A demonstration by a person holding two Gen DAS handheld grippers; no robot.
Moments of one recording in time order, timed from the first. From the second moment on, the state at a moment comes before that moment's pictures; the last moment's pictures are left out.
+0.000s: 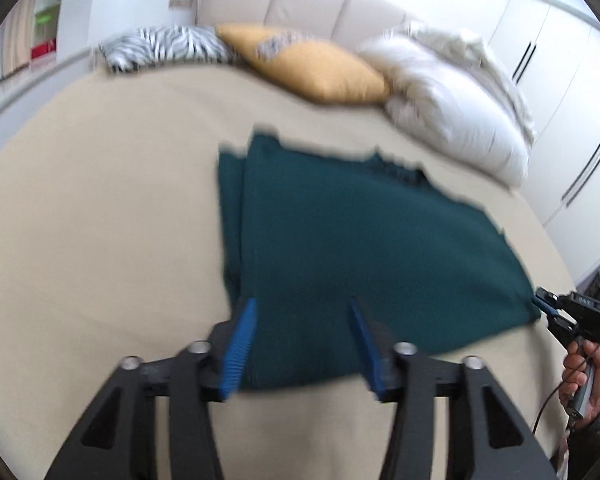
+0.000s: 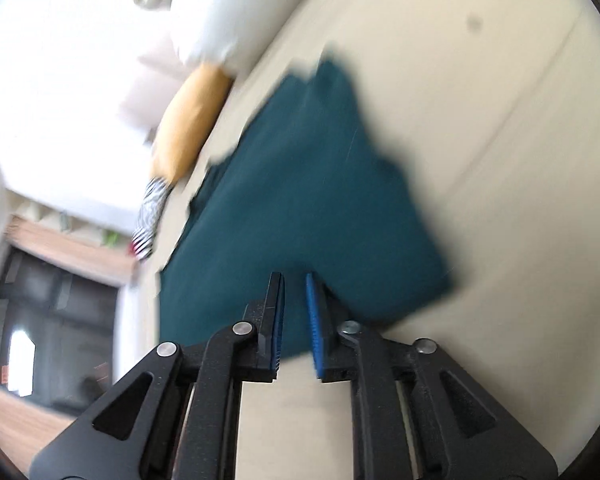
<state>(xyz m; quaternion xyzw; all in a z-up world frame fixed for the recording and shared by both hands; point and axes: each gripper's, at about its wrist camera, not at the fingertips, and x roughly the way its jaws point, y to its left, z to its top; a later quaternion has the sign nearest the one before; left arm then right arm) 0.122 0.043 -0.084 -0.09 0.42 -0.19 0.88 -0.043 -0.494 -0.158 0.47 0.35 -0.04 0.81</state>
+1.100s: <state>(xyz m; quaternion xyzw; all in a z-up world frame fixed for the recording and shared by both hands) 0.260 0.053 -0.112 -0.21 0.43 -0.19 0.86 0.121 -0.548 -0.139 0.49 0.28 -0.08 0.82</state>
